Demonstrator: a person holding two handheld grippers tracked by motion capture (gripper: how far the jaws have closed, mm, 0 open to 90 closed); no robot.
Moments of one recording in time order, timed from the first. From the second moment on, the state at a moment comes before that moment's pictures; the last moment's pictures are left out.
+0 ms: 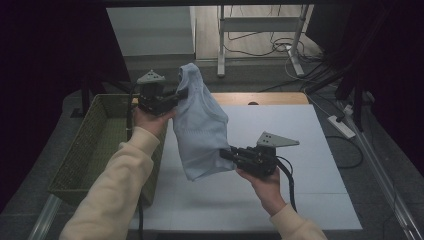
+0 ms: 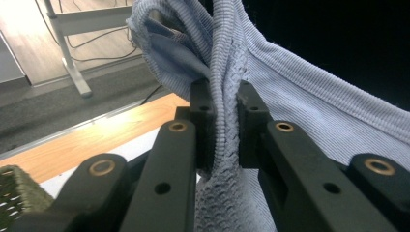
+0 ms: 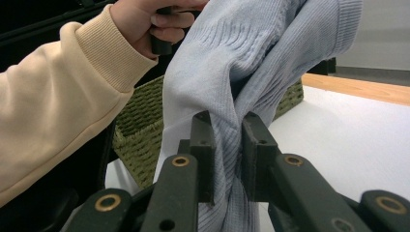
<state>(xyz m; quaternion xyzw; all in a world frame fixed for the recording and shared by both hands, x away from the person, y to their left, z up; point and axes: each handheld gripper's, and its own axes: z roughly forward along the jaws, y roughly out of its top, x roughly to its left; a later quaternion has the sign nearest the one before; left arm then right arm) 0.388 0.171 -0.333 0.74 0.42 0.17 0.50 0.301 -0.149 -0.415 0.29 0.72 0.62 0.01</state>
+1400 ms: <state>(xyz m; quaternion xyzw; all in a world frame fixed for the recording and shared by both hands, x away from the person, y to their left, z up) 0.379 0.250 -0.319 0.72 0.46 0.20 0.48 0.321 -0.067 -0.406 0.26 0.73 0.63 -0.02</state>
